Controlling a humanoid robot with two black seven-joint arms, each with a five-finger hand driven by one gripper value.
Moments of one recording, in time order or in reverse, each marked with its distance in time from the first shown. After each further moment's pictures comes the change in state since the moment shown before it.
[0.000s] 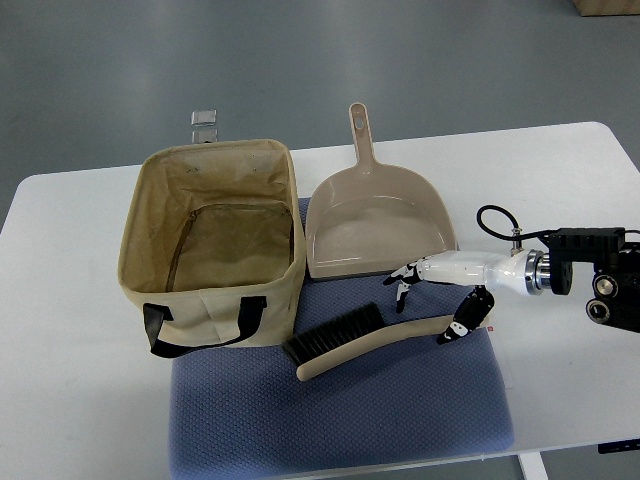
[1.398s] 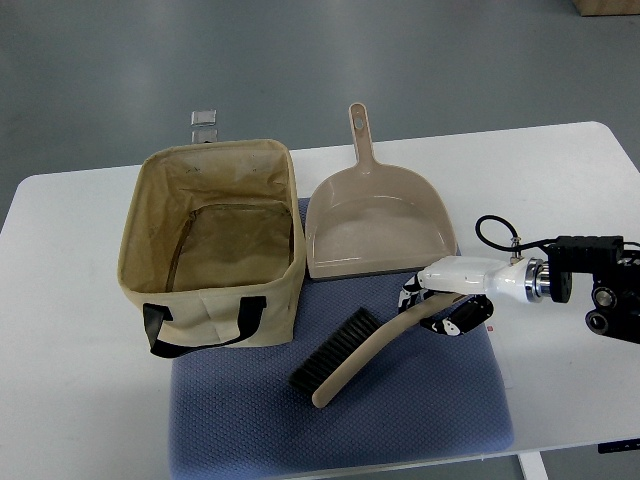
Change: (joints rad) left arm 0.000 0.000 0.000 0.000 0.000 0.000 0.000; right arm -0.025 0.005 0.005 -0.013 -0.080 -0.045 0.012
